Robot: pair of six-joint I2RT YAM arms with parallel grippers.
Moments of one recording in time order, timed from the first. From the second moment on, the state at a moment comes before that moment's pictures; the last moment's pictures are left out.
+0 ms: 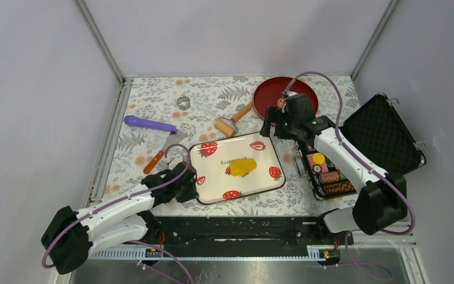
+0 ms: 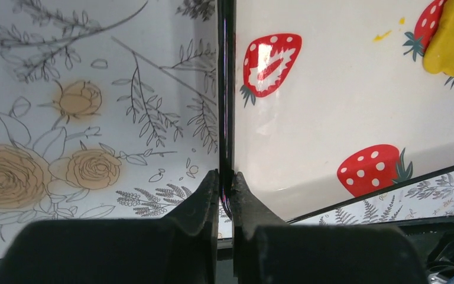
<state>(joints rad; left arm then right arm) -0.80 0.94 0.43 -0.58 -0.14 -1.10 0.41 1.42 1.16 -0.54 -0.07 0.45</state>
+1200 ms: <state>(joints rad) -0.05 1.85 1.53 -0.53 0.33 -0.79 0.36 1.26 0.81 -0.45 -0.24 0.56</state>
